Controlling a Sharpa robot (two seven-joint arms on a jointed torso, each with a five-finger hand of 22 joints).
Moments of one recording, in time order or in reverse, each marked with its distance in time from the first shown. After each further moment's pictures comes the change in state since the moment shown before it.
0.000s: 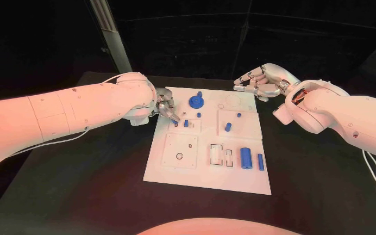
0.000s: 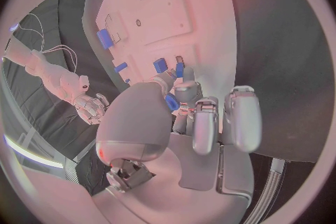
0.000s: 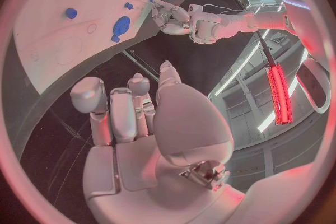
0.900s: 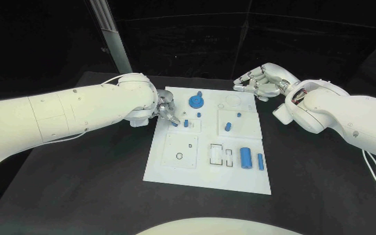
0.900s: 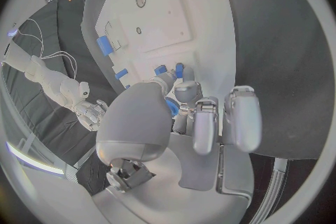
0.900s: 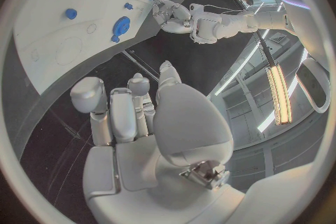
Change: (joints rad) left arm 0.001 -0.002 -0.003 0.023 -0.024 0.032 -0.018; left_hand 0.000 0.000 0.005 0.005 -0.001 0.003 0.000 0.004 0.005 0.000 0.000 0.000 0.000 0.000 0.000 0.000 0.000 0.000 0.000 0.000 0.000 0.000; right arm 0.000 0.000 0.000 0.000 0.000 0.002 0.001; right_hand 0.000 0.000 0.000 0.000 0.000 0.000 0.000 0.000 0.001 0.000 0.000 0.000 0.000 0.000 0.000 0.000 0.000 0.000 0.000 0.000 0.000 0.000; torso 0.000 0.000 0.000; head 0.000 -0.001
